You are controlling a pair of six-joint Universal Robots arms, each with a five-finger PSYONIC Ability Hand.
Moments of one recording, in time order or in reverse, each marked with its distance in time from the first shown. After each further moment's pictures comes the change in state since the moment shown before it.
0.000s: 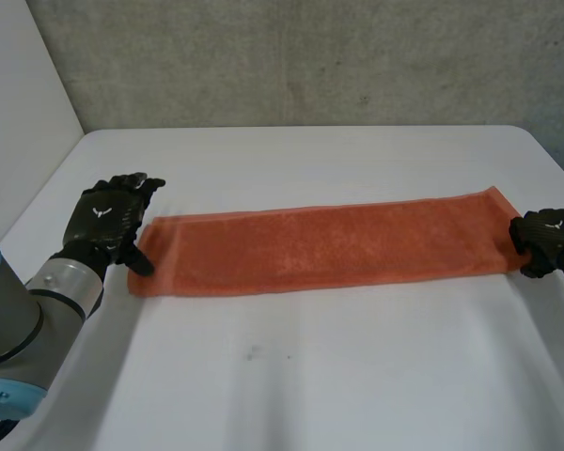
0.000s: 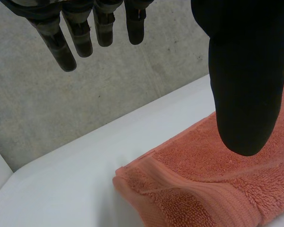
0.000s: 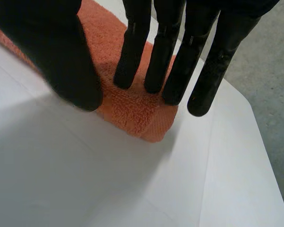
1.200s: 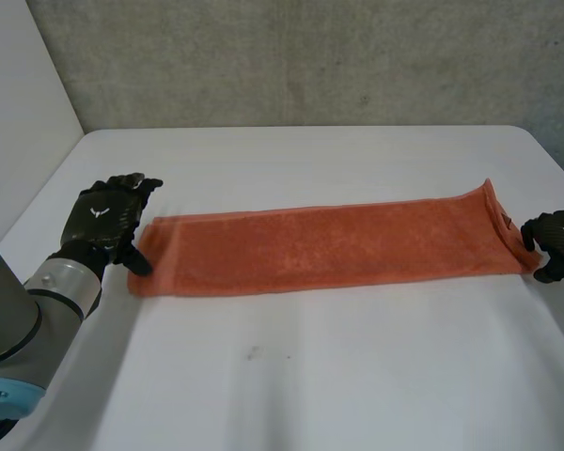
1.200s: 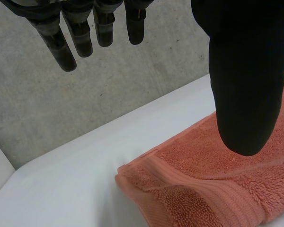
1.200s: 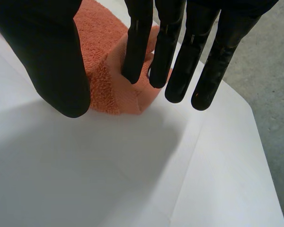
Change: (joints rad) left arm 0.009 -0.002 -0.001 0.000 0.001 -0.002; right arm -0.108 0.025 -0.009 0.001 -0.157 -0.050; left_hand 0.000 0.000 0.000 0.000 0.000; right_hand -0.161 -0.198 -0.208 -0.198 -0.148
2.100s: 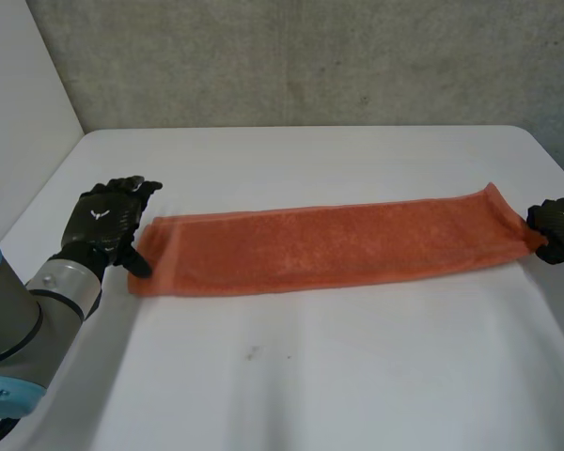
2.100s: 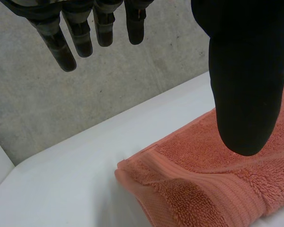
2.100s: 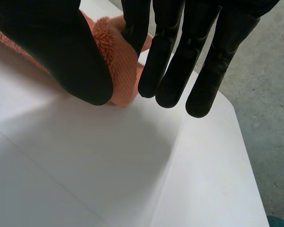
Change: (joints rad) left arm 0.005 -0.015 0.004 0.000 0.001 0.000; right arm 0.049 0.056 -0.118 -0.012 0.097 0.085; left_hand 0.000 0.000 0.000 0.000 0.000; right_hand 0.333 0.416 0.425 0.432 0.360
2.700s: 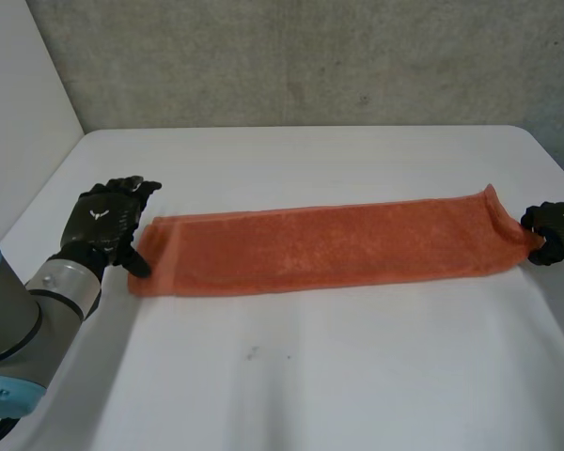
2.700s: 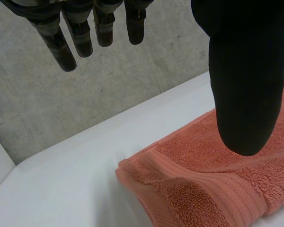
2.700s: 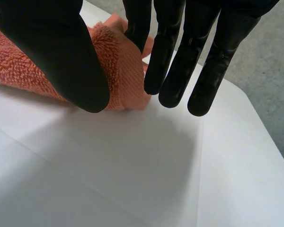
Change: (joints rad) left arm 0.001 0.000 0.000 0.000 -0.002 0.000; right arm 0.001 0.025 -0.035 0.051 -0.005 0.143; left_hand 0.000 0.000 0.000 0.000 0.000; right_hand -0.170 -0.225 -0.239 -0.242 -0.156
